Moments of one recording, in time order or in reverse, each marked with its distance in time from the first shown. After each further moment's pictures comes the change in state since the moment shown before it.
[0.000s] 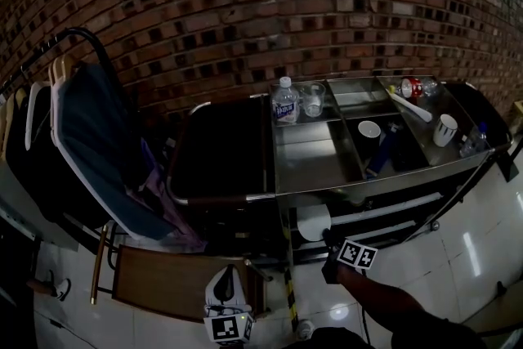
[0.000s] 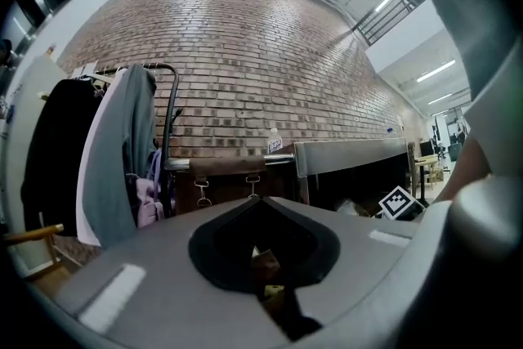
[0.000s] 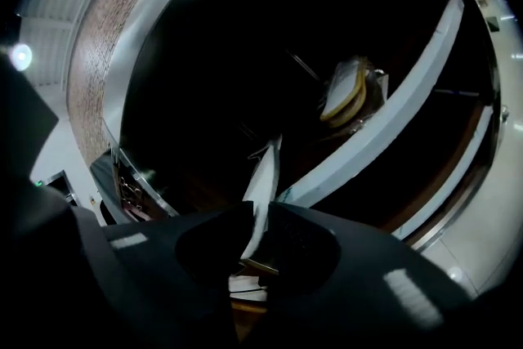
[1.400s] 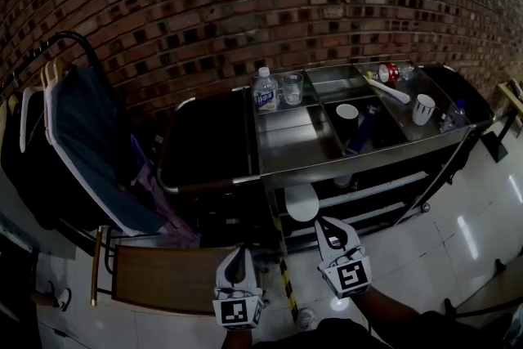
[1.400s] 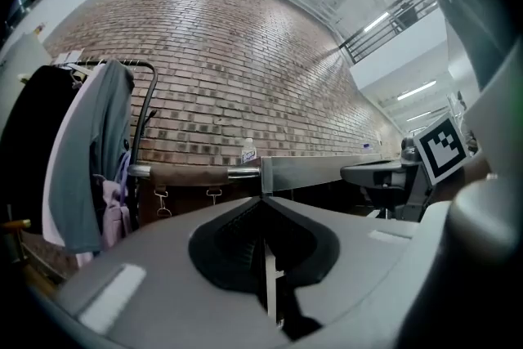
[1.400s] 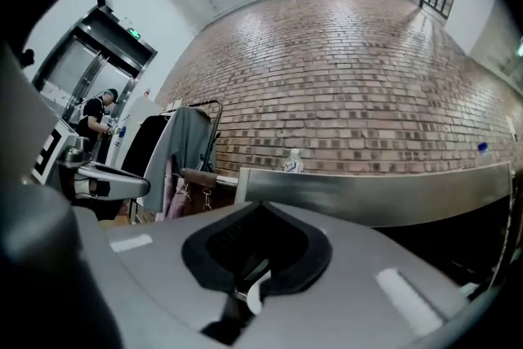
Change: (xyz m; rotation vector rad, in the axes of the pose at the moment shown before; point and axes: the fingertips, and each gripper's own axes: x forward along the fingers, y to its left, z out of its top) left arm 0.001 -0.056 0.026 -0.039 -0.053 -0.156; right arm -0.151 0.228 0.061 -1.031 -0.394 0.038
